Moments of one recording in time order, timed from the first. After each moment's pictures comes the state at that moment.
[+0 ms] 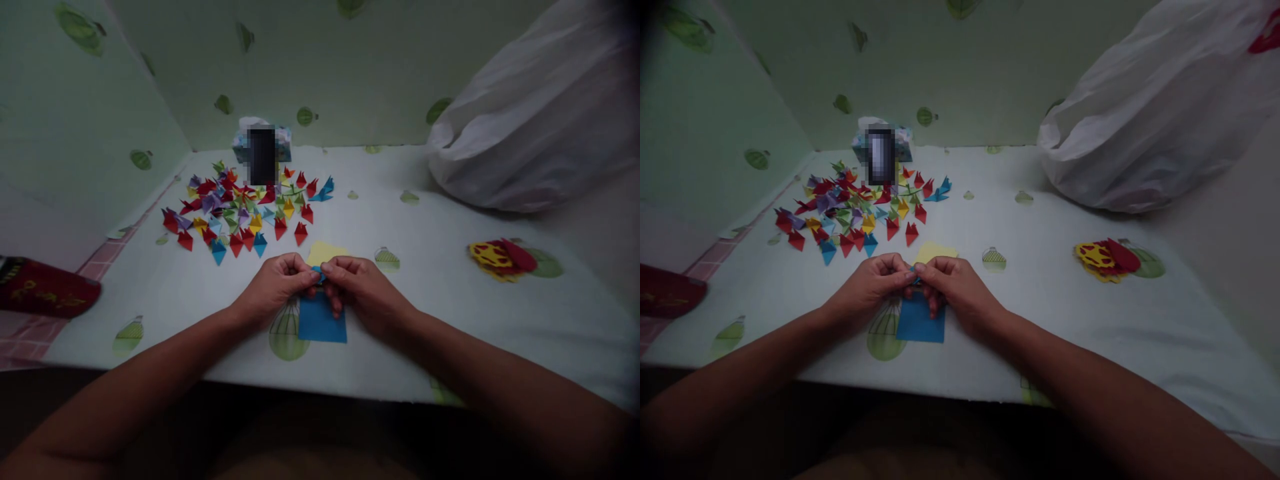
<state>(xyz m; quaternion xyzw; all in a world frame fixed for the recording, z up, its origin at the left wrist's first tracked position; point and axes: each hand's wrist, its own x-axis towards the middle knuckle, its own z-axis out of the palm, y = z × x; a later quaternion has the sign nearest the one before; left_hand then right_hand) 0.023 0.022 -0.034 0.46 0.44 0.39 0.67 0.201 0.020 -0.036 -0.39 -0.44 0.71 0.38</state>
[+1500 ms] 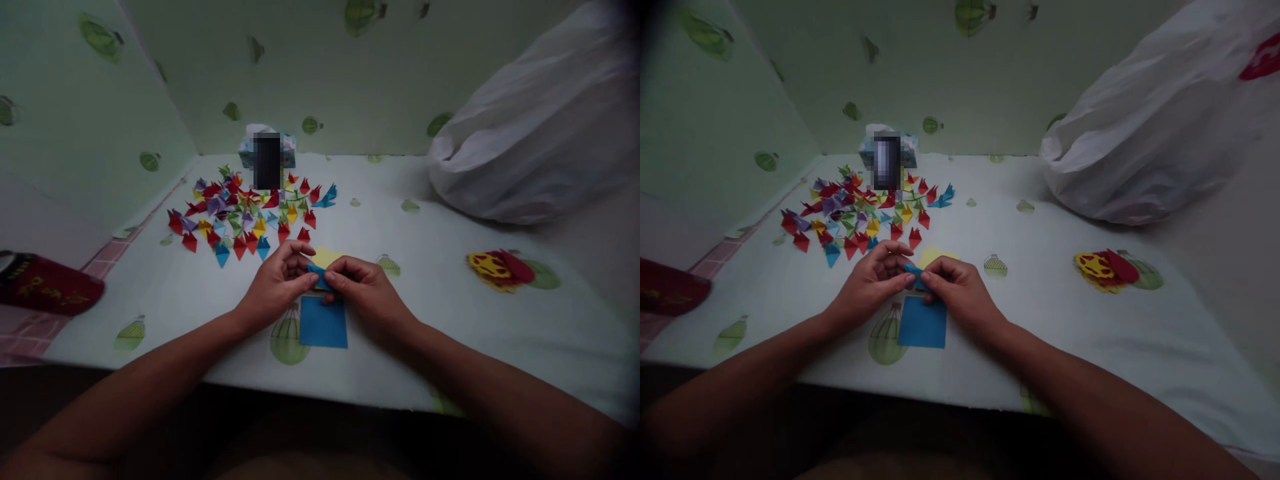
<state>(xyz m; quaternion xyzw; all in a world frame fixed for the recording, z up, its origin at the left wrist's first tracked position) 0.022 0.025 -0.028 0.57 0.40 0.46 0.55 0.204 0.022 -0.038 -0.41 -0.55 0.60 0.42</state>
